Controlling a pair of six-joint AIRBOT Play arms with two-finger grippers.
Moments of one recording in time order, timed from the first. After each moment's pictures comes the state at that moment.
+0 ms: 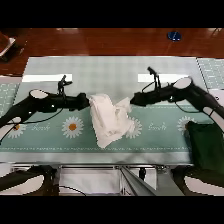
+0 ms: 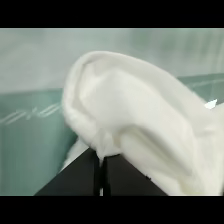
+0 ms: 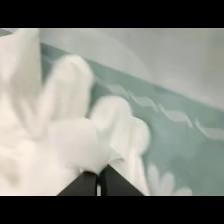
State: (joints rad) left arm -0.13 -1.32 0.76 0.41 -0.85 -1.13; right arm 0.19 -1.39 1.00 -0.62 1.04 1.13
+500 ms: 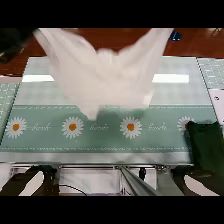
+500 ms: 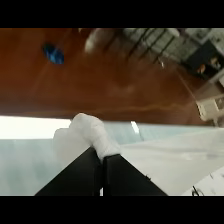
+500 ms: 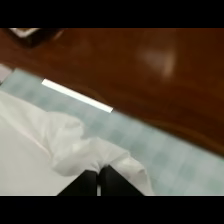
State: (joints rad) left arm 0.18 -0.89 1.27 0.41 -0.88 -1.13; right arm 0.10 -1.14 1.88 -1.06 1.19 1.33
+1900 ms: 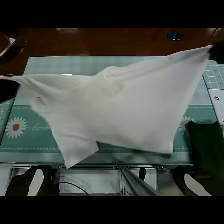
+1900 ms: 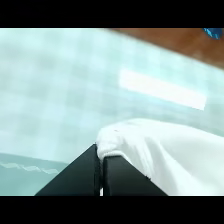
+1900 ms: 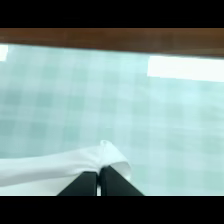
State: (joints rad) left arm 0.33 -0.62 0.78 0.95 -0.90 -1.34; right arm -0.01 -1.01 1.45 -1.47 1.16 1.55
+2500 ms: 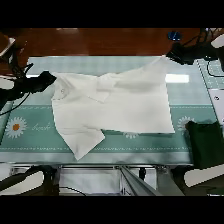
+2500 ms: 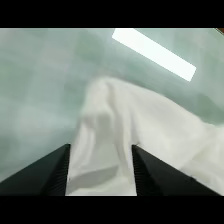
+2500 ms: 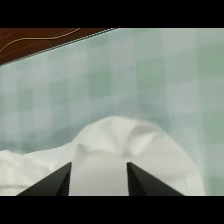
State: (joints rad) left arm 0.16 -1.28 0.92 0.81 -0.57 -1.32; right arm -0.15 -1.73 1.70 -0.97 0.99 1.50
